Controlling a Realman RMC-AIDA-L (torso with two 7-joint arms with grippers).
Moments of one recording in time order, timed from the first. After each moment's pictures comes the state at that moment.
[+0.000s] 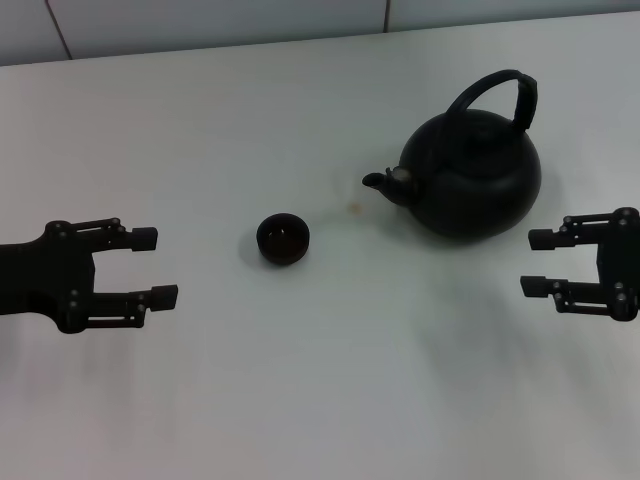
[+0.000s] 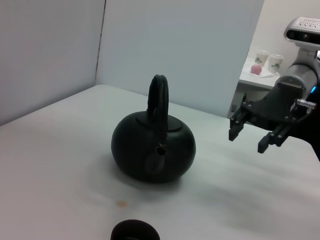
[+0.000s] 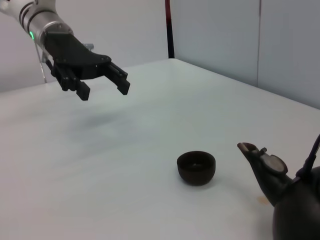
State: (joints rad) left arm -0.54 -1.94 0.75 0.56 2.03 1.71 -1.27; right arm 0.34 2.02 -0.51 -0.85 -2.17 -1.78 1.18
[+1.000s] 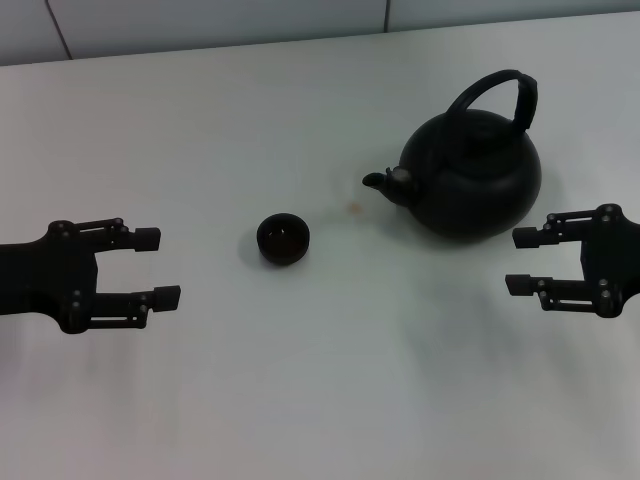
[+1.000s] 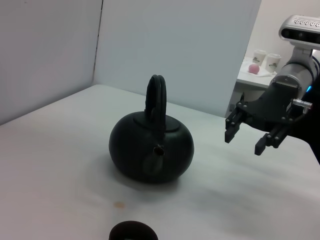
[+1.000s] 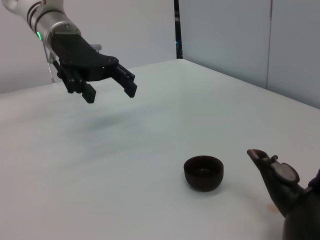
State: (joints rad) left arm -0.55 -1.94 0.75 0.56 2.03 1.72 -1.27; right arm 0.37 2.04 -0.51 -0.85 -2.19 -1.78 1.18
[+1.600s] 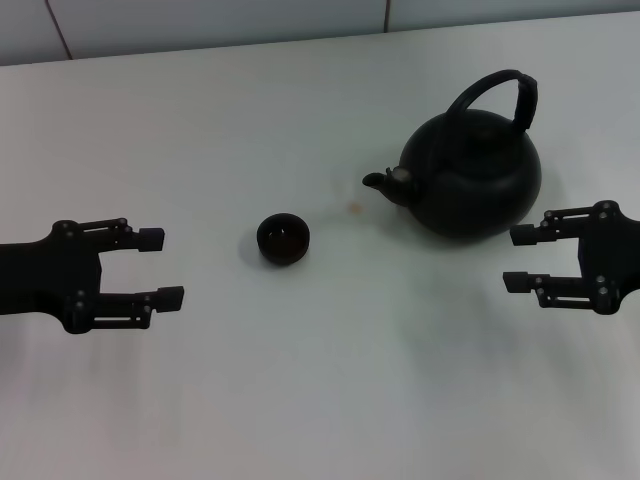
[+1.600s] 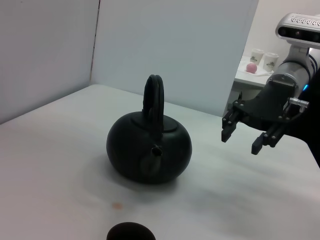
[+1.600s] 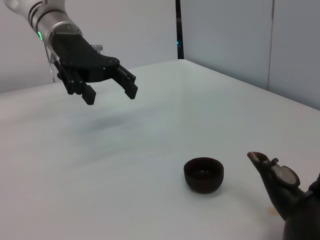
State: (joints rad) left arm -0.55 -1.94 0.76 0.56 2.03 1.72 -1.27; right arm 0.38 2.04 -0.51 -0.85 -2.20 -1.78 1.18
